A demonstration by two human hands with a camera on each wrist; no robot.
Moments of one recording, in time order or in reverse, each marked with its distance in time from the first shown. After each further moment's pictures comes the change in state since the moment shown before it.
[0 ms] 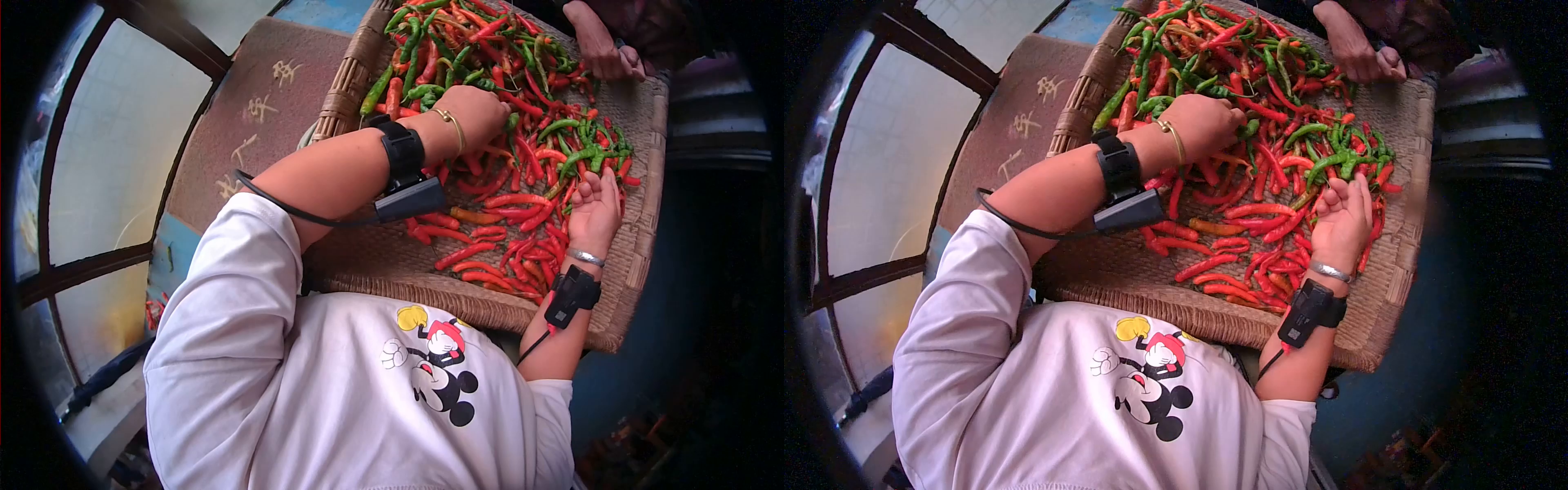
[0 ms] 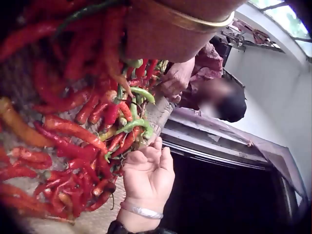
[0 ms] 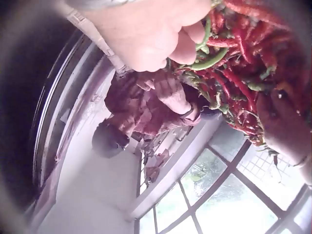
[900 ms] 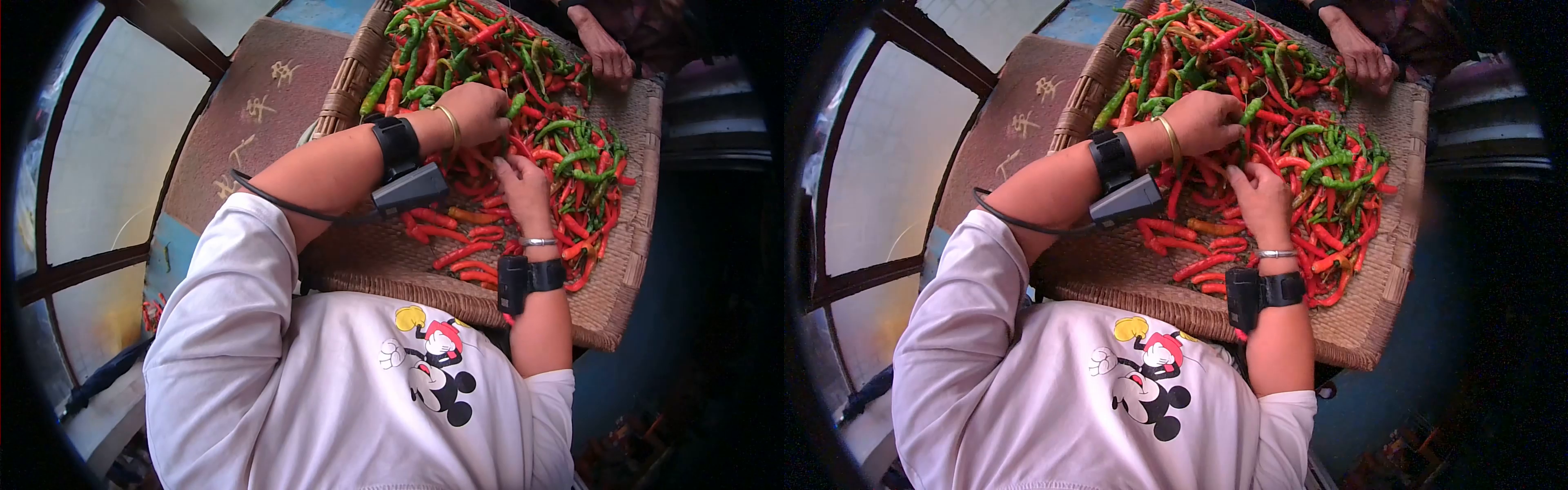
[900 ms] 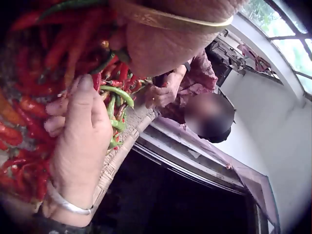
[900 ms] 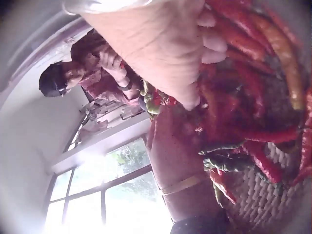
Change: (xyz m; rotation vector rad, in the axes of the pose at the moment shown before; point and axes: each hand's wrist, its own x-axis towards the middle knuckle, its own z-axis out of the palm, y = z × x) left_hand 0.000 -0.003 -0.001 -0.401 0.184 -0.071; right_hand -0.015 0.064 0.040 -1.077 -0.450 -0.179
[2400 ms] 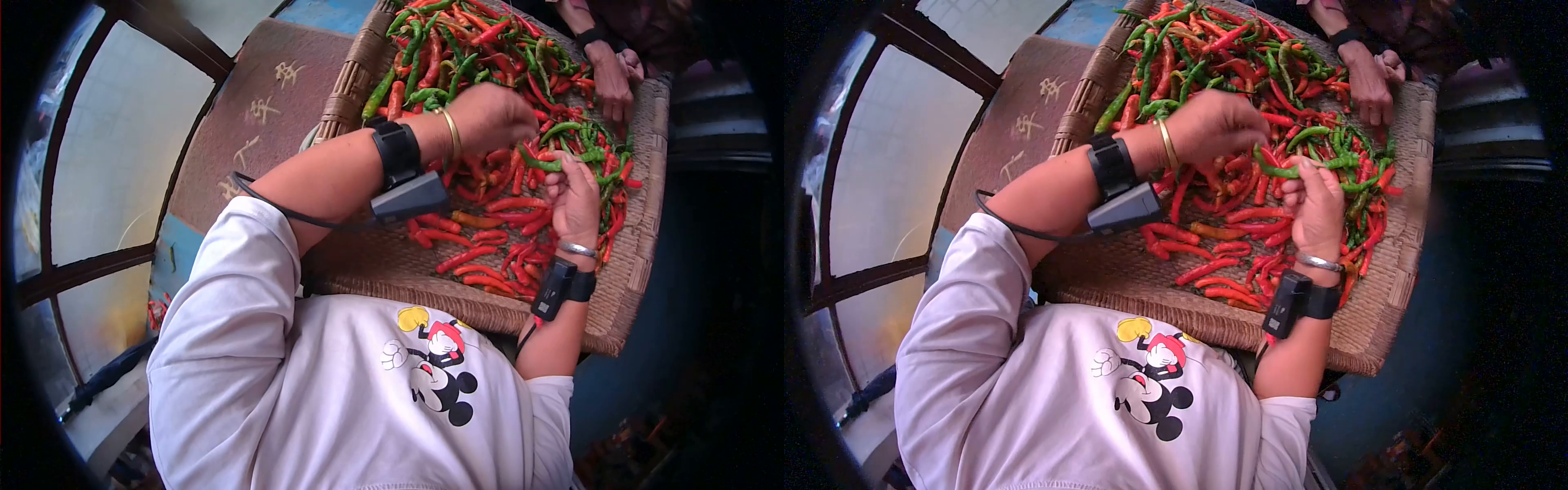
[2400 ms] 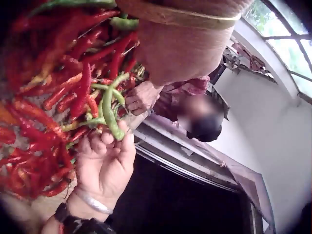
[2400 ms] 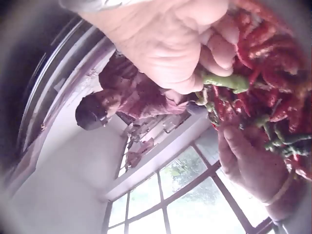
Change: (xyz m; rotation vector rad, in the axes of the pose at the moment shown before) left_hand -0.001 0.012 -0.009 -0.264 0.004 0.313; right_hand 0.000 -0.015 -0.053 0.894 0.007 0.232
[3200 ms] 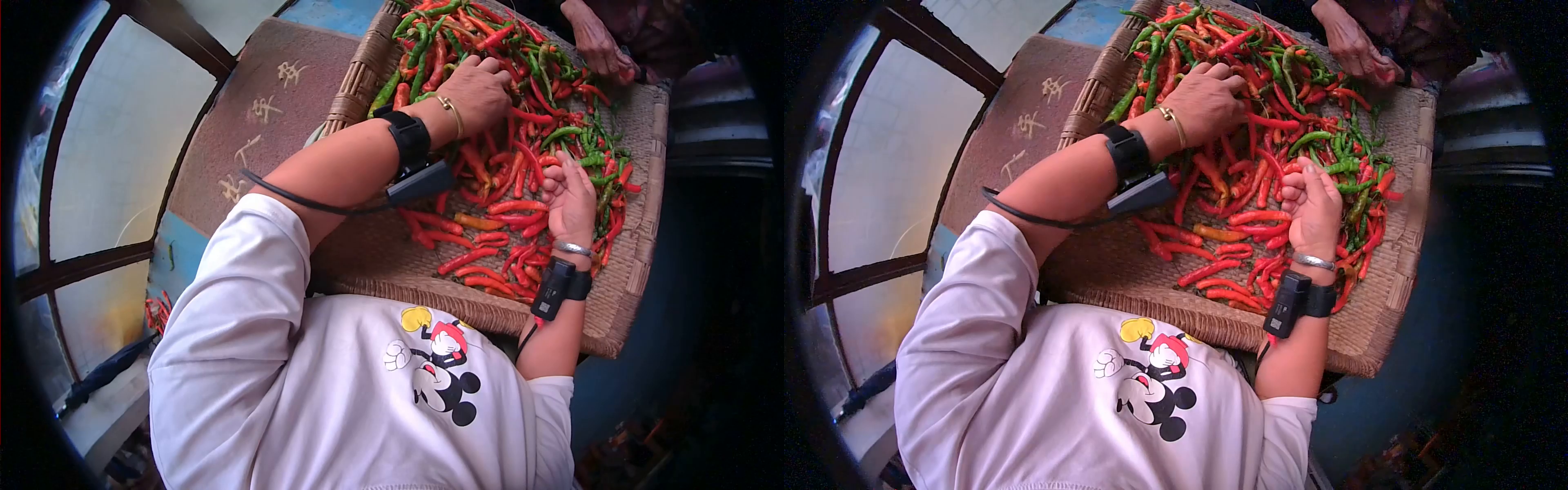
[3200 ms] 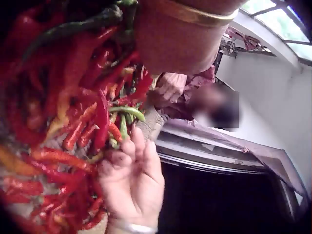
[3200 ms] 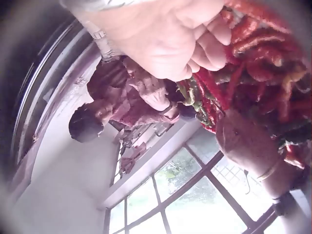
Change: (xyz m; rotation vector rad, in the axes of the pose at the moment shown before) left_hand 0.004 -0.023 -0.010 0.898 0.002 0.086; right_hand 0.003 0.012 -0.004 0.079 0.018 -0.030
